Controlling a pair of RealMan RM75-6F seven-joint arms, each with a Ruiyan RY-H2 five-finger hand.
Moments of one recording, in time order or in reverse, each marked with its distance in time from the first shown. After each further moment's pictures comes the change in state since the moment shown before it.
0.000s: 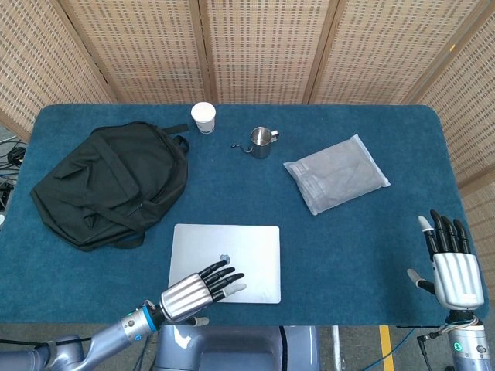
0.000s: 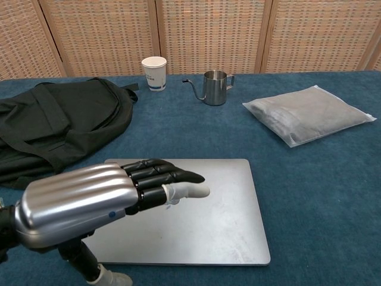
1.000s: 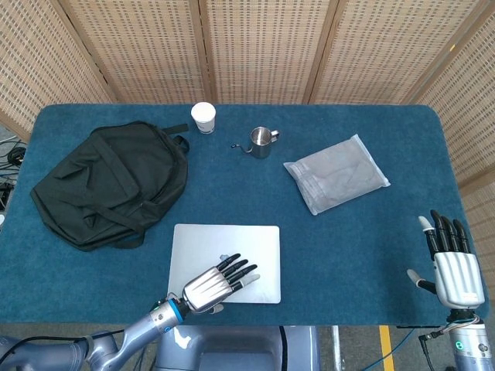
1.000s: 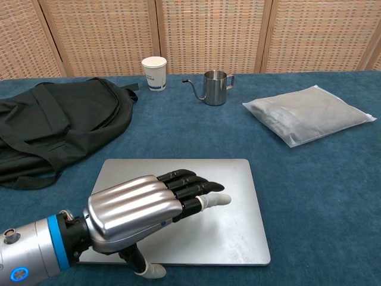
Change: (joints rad) left arm -0.045 -0.229 -0.034 0.197 -0.150 -0.039 0.171; right arm 0.005 0.007 -0.002 0.004 0.012 -0.021 0.040
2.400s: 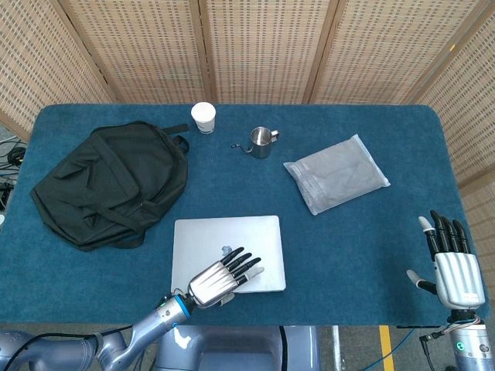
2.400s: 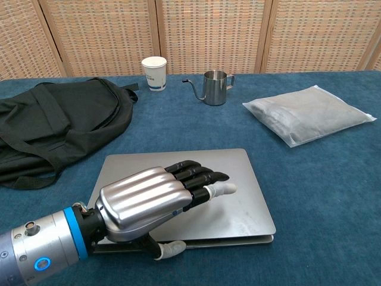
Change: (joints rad) left arm -0.043 -0.043 -0.007 0.025 -0.086 0.031 0.074; right arm -0.001 0.008 -0.003 -0.004 -0.002 0.000 0.023
